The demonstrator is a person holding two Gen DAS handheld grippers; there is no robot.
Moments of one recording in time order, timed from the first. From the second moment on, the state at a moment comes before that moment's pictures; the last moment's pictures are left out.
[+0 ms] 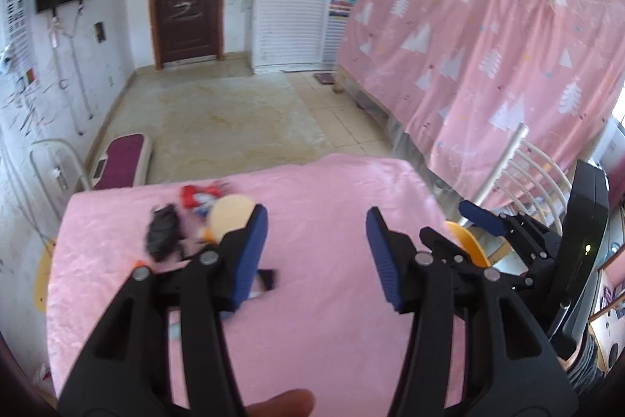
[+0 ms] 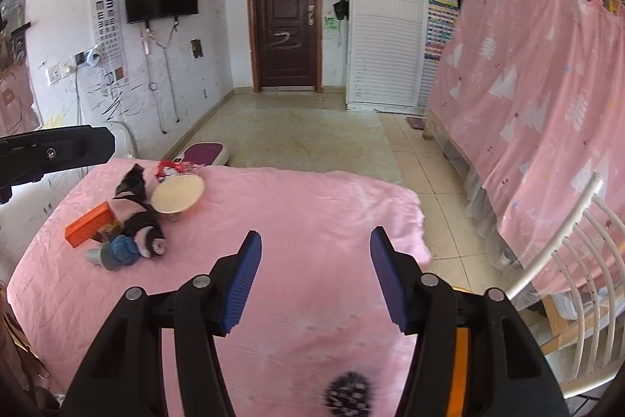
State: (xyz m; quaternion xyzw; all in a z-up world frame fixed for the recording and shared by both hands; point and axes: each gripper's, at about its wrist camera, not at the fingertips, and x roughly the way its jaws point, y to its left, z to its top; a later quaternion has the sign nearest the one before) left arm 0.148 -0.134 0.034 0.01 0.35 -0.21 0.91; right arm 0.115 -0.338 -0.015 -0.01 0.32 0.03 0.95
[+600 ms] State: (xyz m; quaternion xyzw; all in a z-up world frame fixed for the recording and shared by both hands) left arm 0.169 -0.003 0.004 -0.03 0.38 -0.12 0.92; right arm 0.164 -0.203 -0.032 -0.06 0.36 0.12 0.92
